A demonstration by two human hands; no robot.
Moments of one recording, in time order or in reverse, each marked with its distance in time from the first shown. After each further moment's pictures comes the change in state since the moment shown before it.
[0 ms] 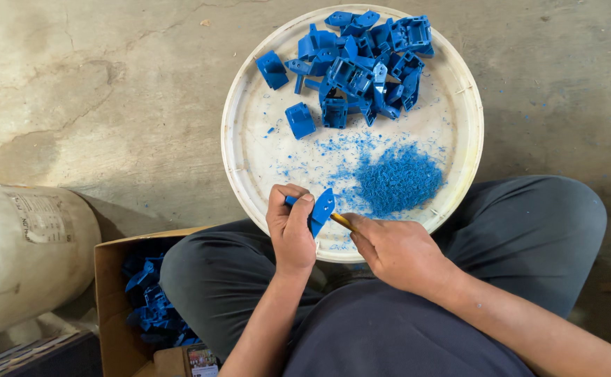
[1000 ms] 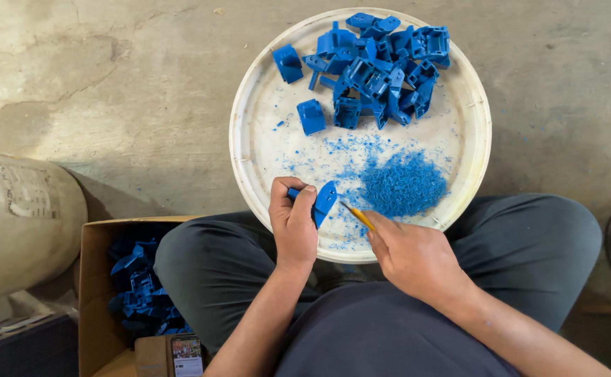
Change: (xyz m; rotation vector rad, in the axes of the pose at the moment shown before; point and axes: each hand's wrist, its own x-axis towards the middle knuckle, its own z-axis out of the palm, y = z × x) left_hand -0.001 0.001 0.001 0.010 0.136 -0.064; right_hand -0.009 -0.006 -0.006 -0.168 0.135 -0.054
